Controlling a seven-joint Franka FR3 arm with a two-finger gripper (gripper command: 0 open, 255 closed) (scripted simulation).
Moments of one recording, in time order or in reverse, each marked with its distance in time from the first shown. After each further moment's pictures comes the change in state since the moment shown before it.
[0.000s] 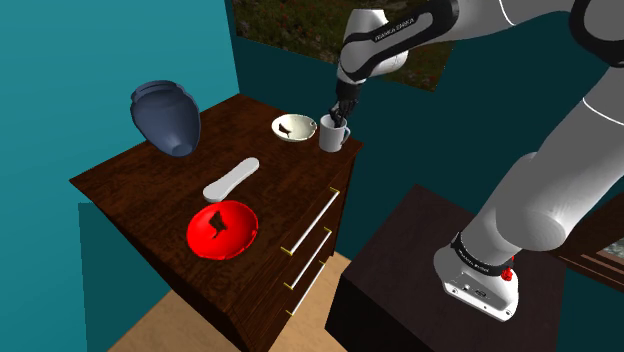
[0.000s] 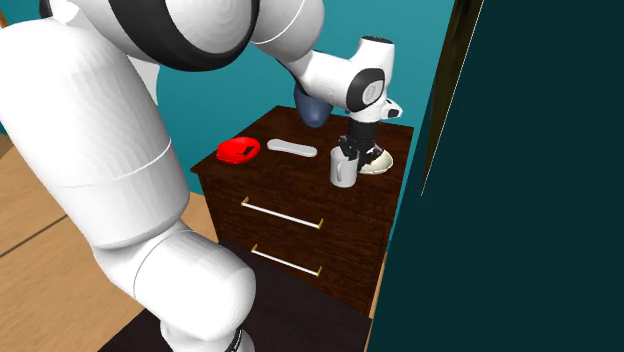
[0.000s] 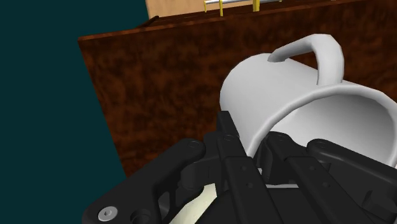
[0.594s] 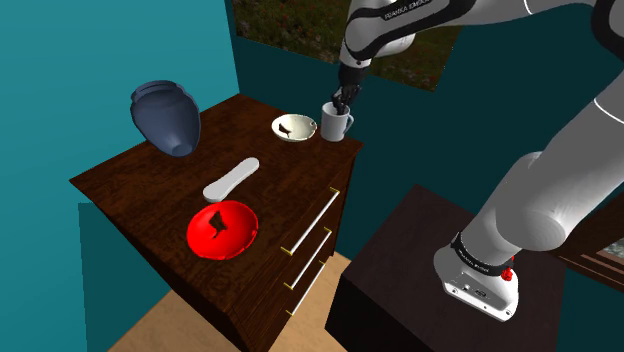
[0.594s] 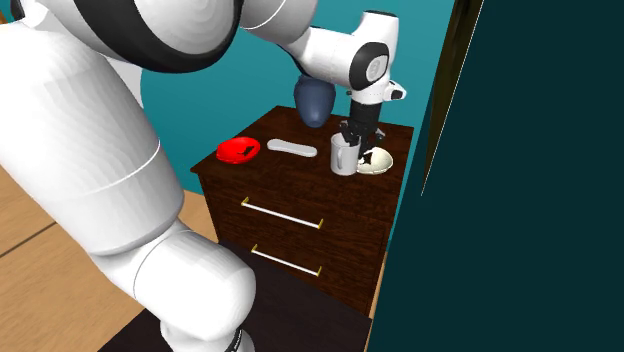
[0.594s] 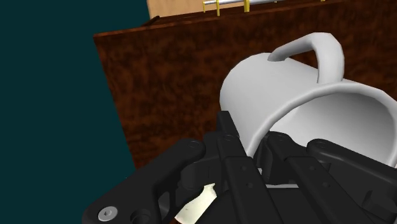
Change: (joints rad) arm -0.001 -0.061 0.001 0.057 -0.020 -0.116 0.019
